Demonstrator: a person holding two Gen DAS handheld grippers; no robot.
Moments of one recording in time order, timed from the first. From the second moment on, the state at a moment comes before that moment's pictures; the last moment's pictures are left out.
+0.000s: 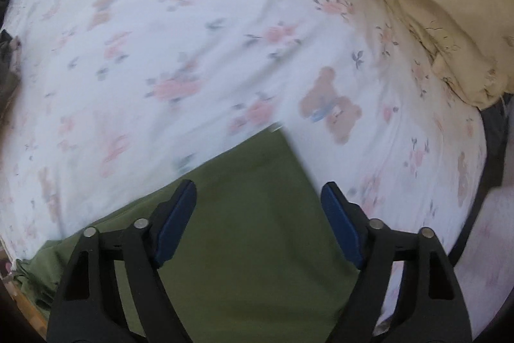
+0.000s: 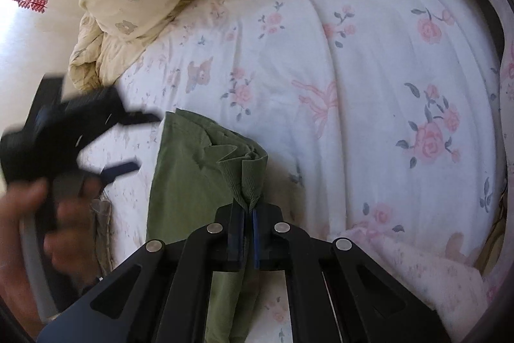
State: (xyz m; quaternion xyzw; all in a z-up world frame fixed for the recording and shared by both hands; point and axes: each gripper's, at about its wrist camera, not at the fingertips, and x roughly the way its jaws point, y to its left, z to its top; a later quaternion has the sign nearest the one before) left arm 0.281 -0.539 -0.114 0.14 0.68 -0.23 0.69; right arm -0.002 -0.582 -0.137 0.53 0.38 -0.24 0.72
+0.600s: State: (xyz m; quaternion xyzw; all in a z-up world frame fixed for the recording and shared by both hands) left arm 0.298 -0.548 -0.113 0.17 0.67 -0.22 0.69; right arm 0.009 -0.563 -0.111 0.45 0.39 -0.18 0.78
